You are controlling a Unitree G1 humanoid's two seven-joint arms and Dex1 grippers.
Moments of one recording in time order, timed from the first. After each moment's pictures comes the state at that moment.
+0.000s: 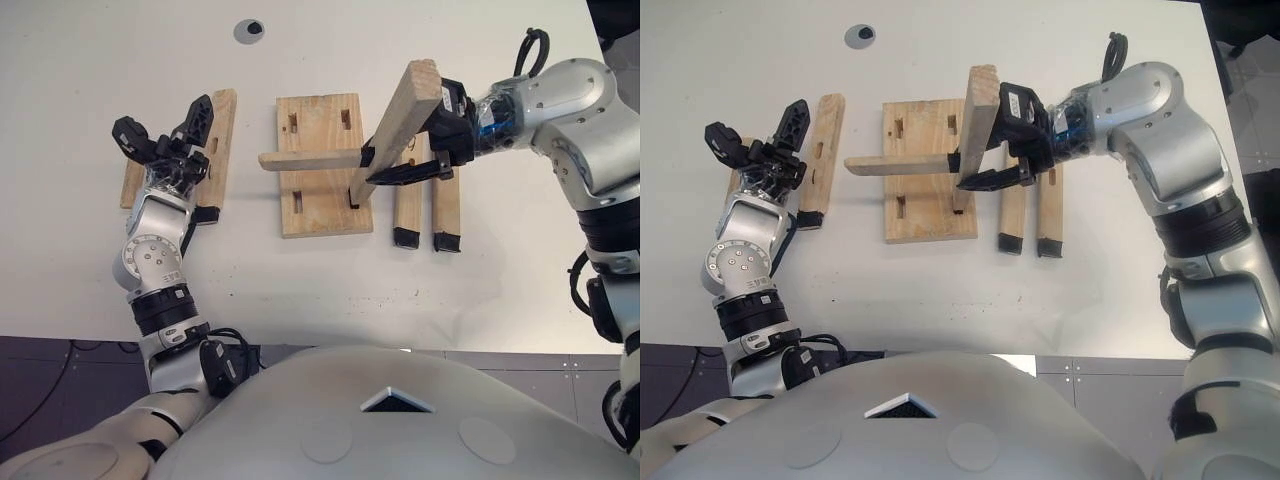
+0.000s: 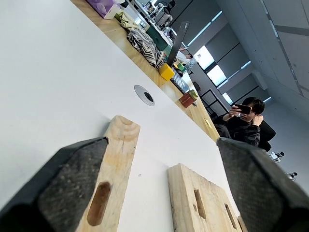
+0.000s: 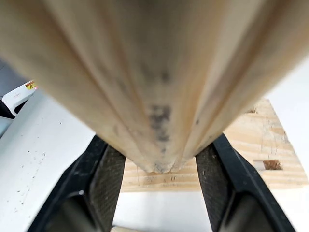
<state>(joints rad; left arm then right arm) -0.09 0.12 0.45 0.03 -0.80 0.54 -0.24 -0.58 -0.71 0.45 -0.01 0.40 0.43 1.25</state>
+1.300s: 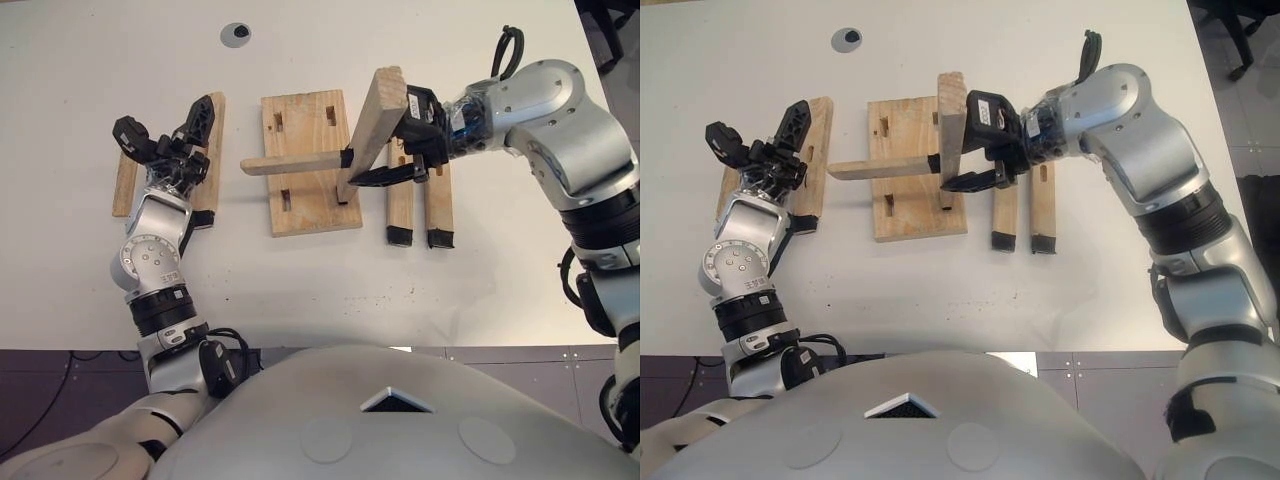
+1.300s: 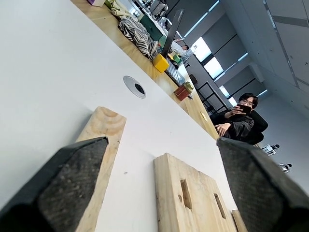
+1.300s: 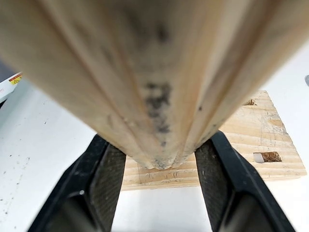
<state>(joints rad) -0.11 0.13 0.45 0.02 -0.81 0.56 -0.23 -0.62 -0.67 0.53 -0.06 0.37 0.48 1.15</state>
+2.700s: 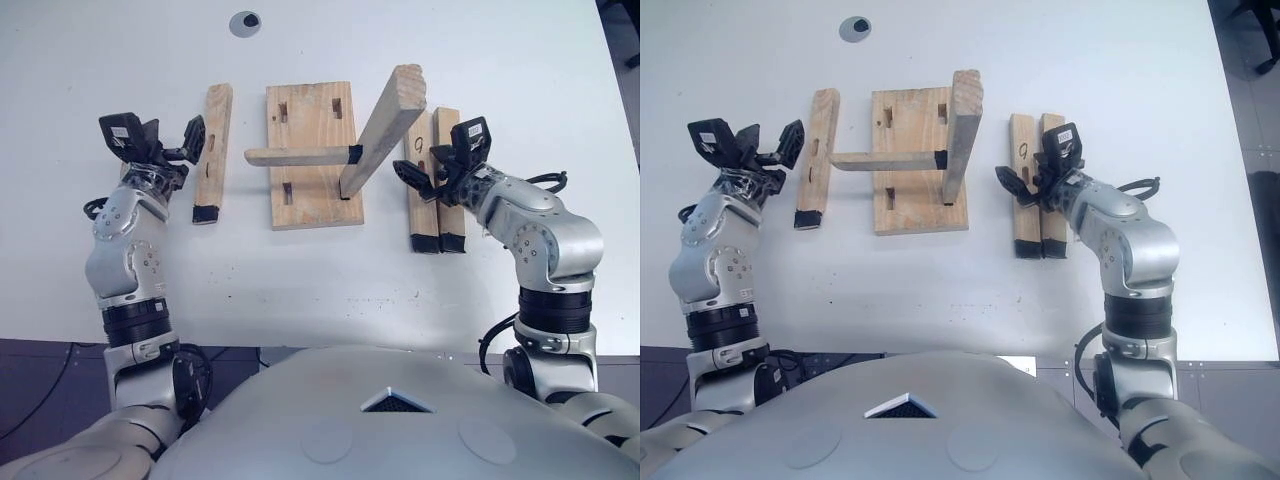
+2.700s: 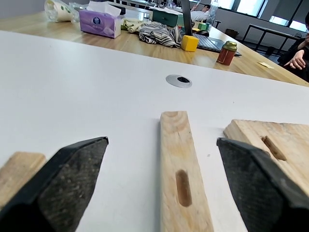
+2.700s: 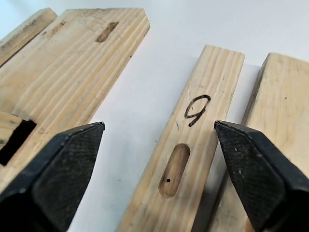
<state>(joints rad) 0.00 0.30 0.27 -0.05 -0.41 0.41 -0.26 -0.11 -0.33 0.02 -0.28 0.35 0.96 0.37</state>
